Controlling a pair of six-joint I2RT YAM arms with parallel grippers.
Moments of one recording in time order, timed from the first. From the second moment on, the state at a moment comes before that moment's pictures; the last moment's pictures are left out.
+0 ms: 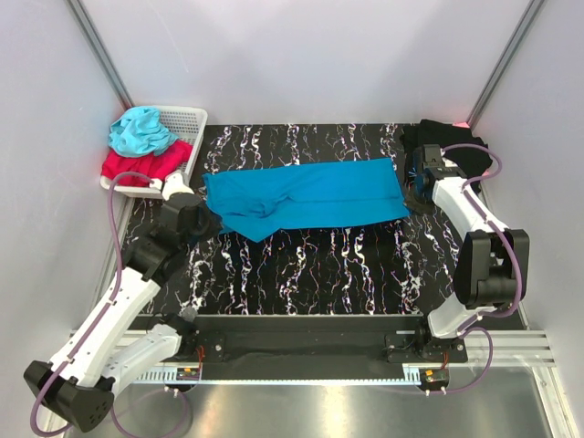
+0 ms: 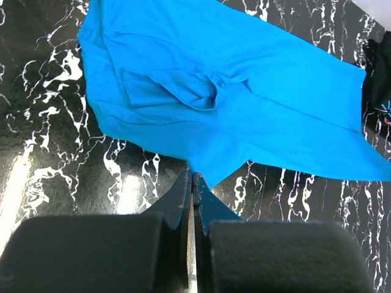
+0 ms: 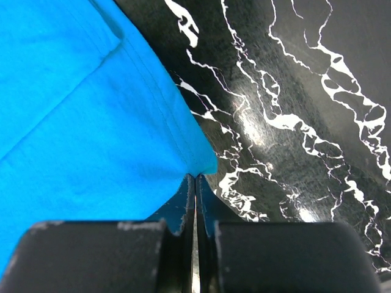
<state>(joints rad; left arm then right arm) -0.46 0.85 0.90 -0.64 -0.29 -0.75 0.05 1.61 1.22 -0.71 0.25 0.61</state>
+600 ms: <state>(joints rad) -0.46 0.70 0.90 -0.79 -0.32 -0.84 0.05 1.43 1.14 -0.78 0.24 0.61</state>
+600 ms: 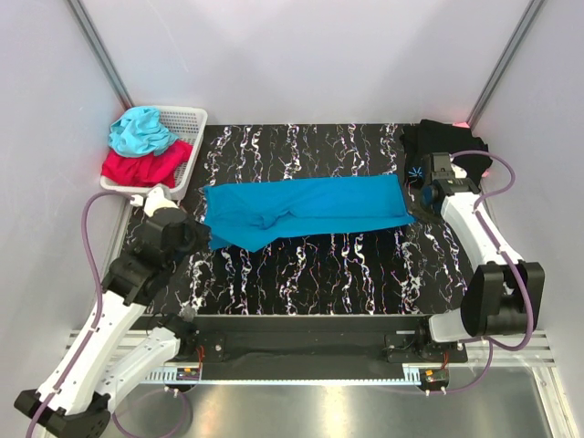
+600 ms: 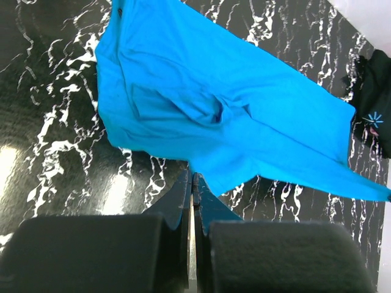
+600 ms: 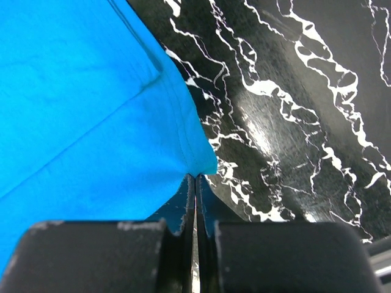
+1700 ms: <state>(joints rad) -0.43 1.13 1.13 -0.76 -0.47 -0.82 0.05 1.65 1.32 -0.76 0.22 0.55</state>
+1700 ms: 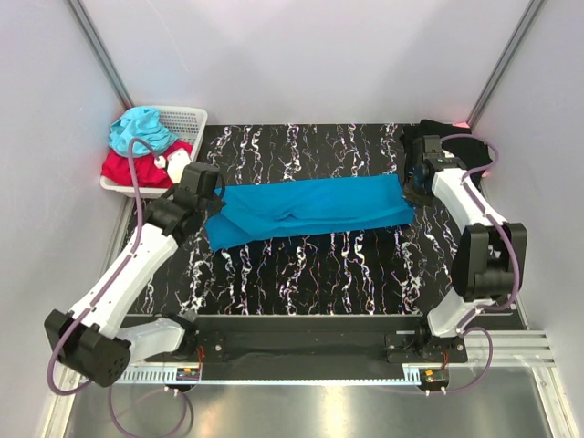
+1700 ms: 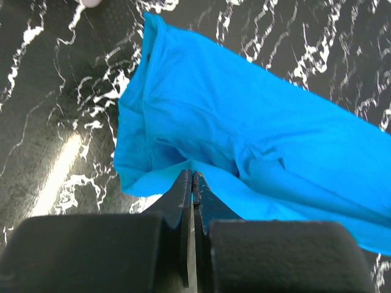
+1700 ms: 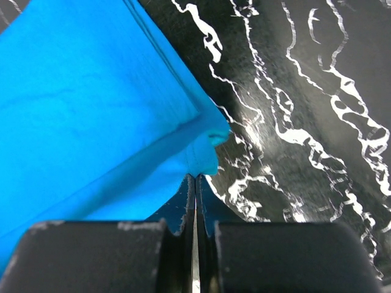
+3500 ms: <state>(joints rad) -0.25 1.60 1.21 -0.52 -0.40 -0.78 0.05 2.21 1.79 -0.64 0.18 0.46</state>
